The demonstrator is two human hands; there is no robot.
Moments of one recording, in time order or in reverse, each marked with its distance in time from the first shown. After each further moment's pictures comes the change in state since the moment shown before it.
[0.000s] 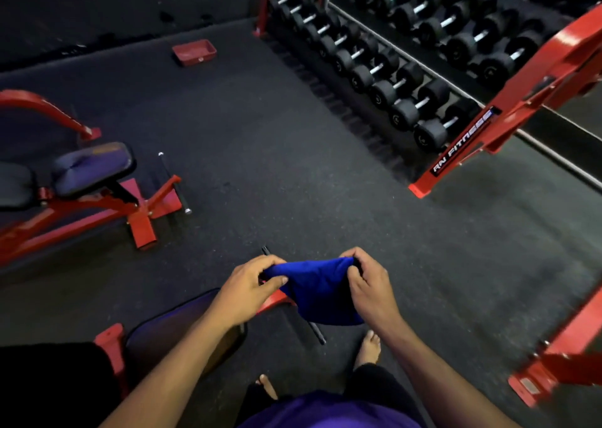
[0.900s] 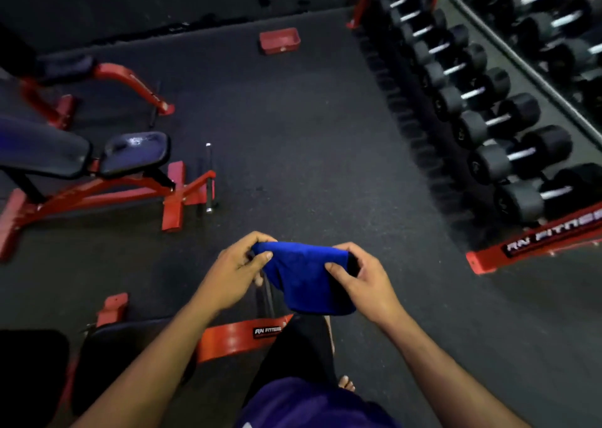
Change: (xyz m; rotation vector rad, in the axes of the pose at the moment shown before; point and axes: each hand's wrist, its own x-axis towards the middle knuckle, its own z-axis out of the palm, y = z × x) left_hand 0.287 0.091 0.021 -0.119 0.353 -0.322; right_hand 0.362 0.040 -0.109 0.147 -0.560 -0.116
